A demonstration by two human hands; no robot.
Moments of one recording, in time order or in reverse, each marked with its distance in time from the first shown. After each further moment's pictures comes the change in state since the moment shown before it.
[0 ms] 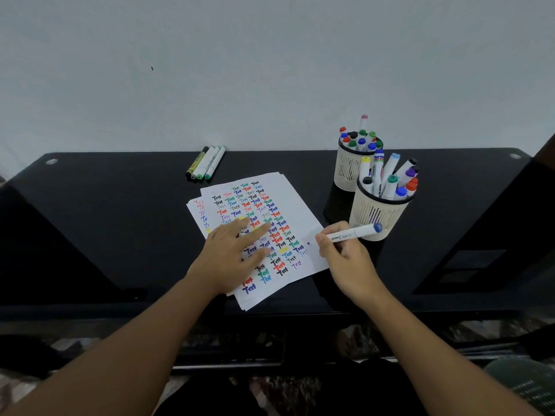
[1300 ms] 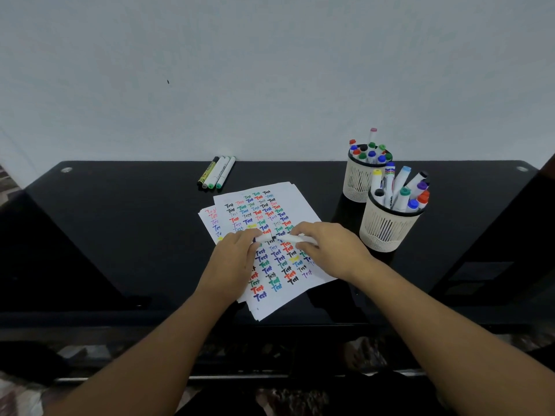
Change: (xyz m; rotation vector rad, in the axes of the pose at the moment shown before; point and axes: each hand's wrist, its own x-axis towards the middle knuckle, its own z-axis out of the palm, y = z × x) left_hand -0.007 0.002 -0.003 -0.168 0.262 -0.093; right_hand 0.051 -0.041 0.017 -0.725 -0.326 -0.241
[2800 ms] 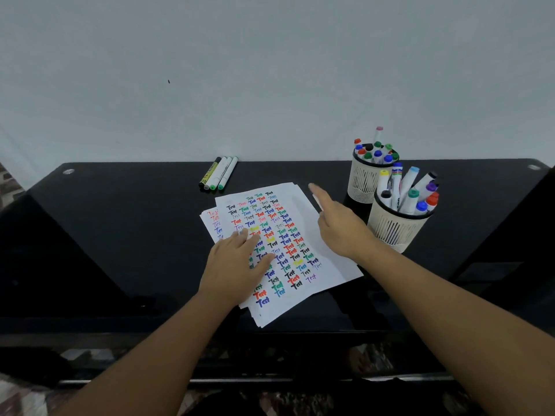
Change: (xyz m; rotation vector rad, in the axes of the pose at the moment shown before) left_hand 0.006 0.002 0.000 0.241 -0.167 -0.085; right_hand 0.040 0.029 -0.003 0.129 0.116 0.108
